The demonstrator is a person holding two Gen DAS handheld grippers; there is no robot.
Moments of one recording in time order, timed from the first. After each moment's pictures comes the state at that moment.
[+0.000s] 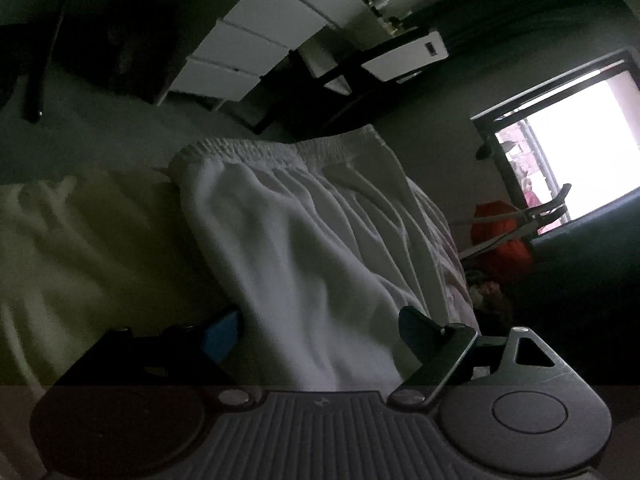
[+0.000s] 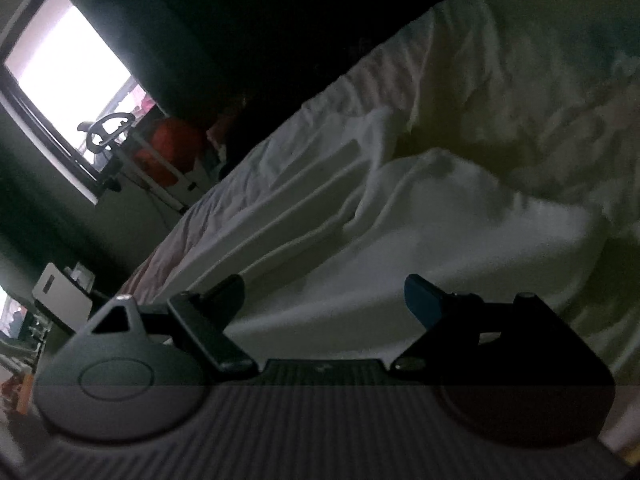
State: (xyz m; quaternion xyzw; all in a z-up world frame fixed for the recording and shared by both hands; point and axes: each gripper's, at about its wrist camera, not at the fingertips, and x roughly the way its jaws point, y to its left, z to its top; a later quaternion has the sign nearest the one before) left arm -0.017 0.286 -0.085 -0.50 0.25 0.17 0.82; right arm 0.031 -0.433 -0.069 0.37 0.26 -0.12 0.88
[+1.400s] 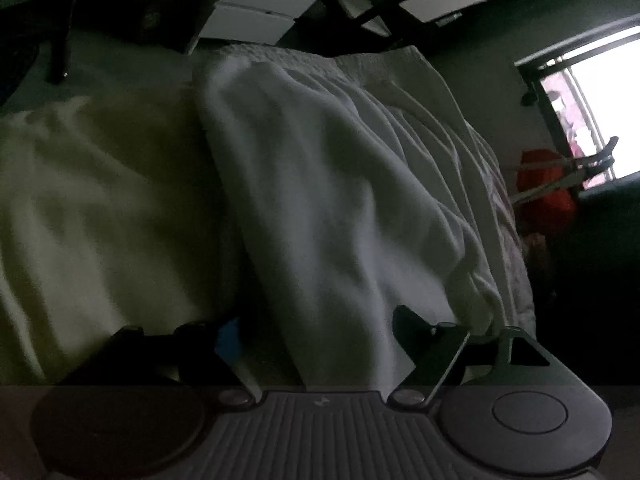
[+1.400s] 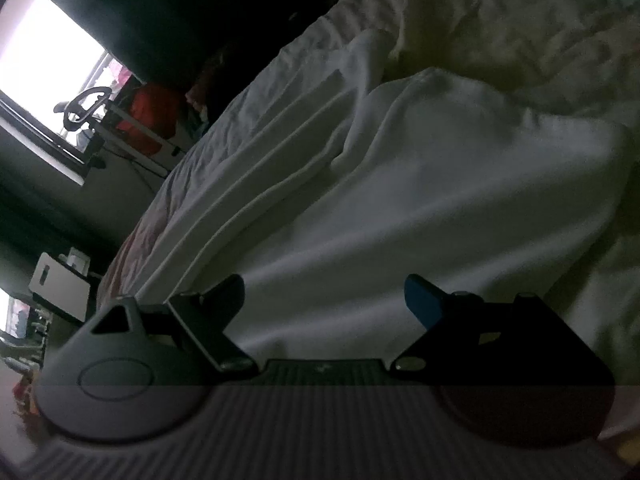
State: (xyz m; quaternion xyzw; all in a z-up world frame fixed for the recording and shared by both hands) left arm 0.004 0.248 -0.111 -0.49 0.36 0.17 0.77; right arm 0.052 -0.425 -0.101 0.40 0.32 -0.11 0.85
